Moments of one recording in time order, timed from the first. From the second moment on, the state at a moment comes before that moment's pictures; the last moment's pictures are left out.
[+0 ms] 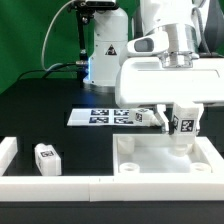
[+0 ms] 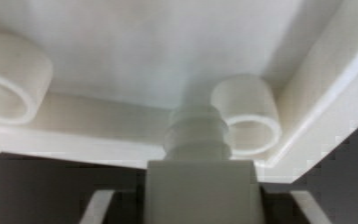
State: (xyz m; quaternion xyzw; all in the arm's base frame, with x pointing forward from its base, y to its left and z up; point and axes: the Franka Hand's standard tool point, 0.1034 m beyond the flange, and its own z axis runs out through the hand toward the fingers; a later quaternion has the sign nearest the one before) arm 0.609 0.083 0.079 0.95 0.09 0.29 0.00
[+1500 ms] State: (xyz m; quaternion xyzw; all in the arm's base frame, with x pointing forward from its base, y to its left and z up) arm 0.630 0.111 0.061 0.96 0.10 0.27 -0.02
